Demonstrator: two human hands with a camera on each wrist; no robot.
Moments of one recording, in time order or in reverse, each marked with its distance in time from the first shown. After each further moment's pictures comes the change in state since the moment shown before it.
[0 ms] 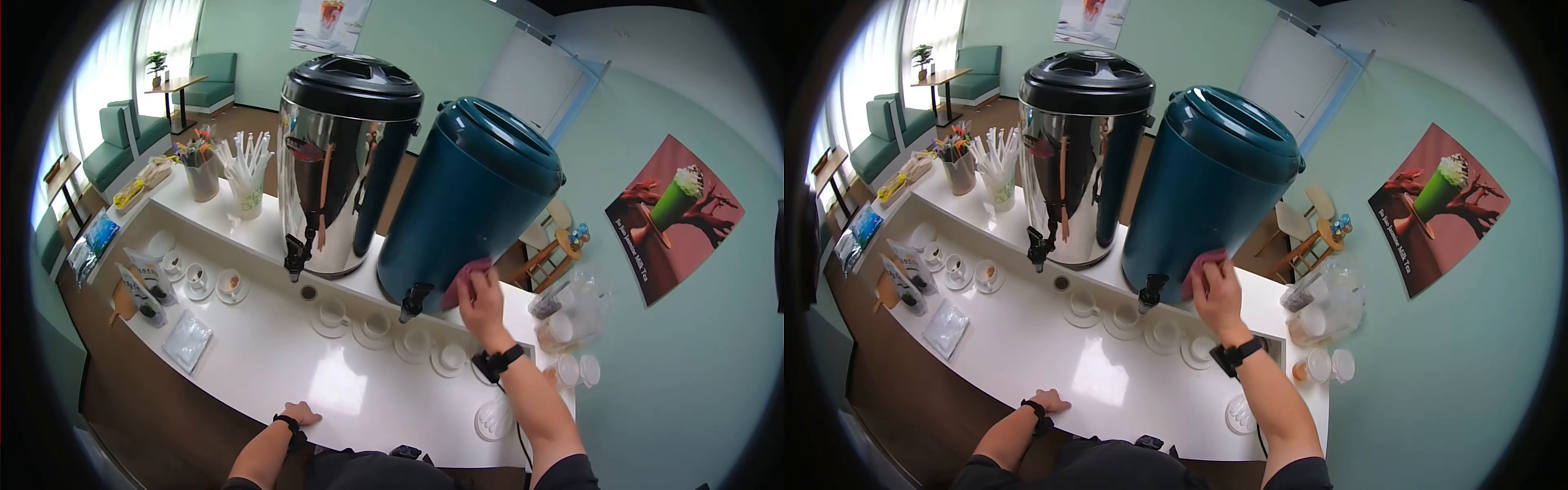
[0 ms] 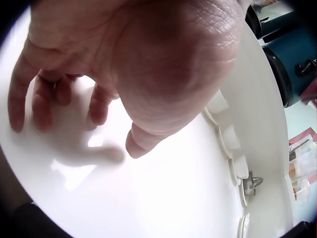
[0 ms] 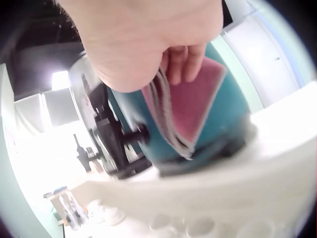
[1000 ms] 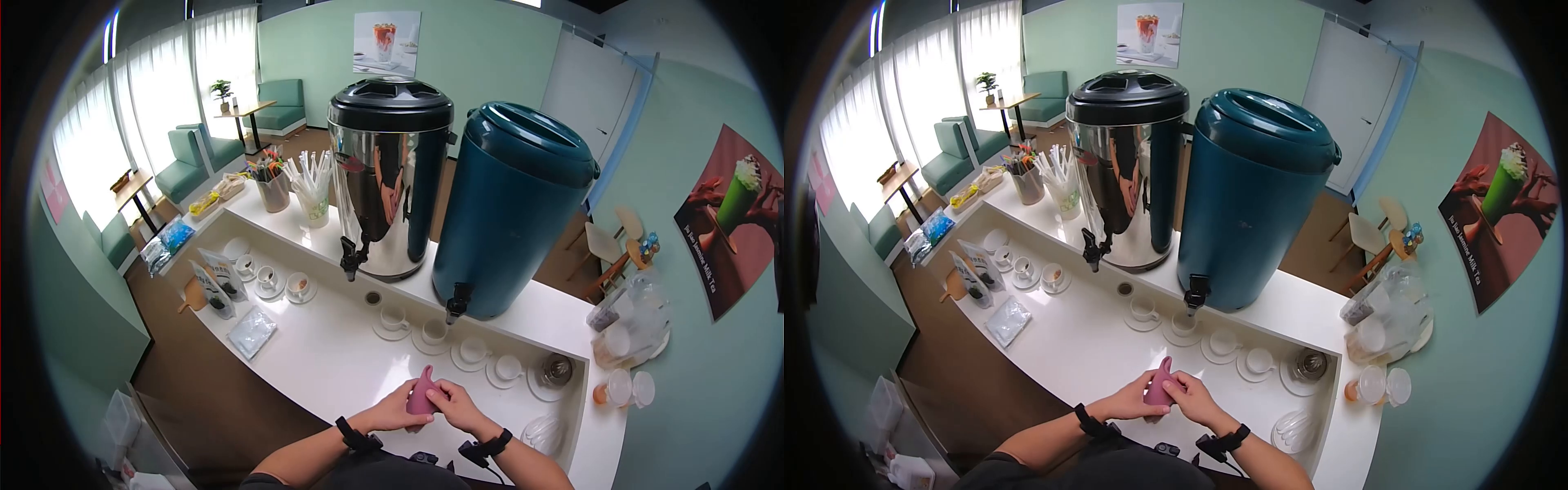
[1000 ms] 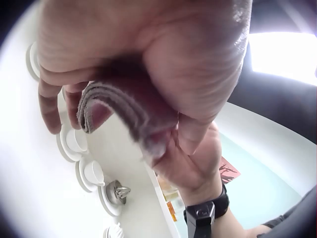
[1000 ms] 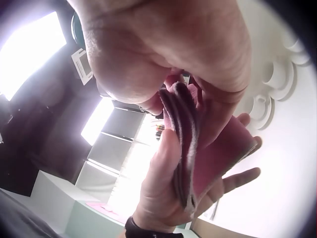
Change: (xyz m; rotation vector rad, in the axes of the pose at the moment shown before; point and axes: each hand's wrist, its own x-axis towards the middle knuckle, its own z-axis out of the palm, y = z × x) left_hand -0.185 0.154 -0.032 -0.609 0.205 0.923; right_hand -0.180 -0.071 0.033 1.066 -0.796 0.727
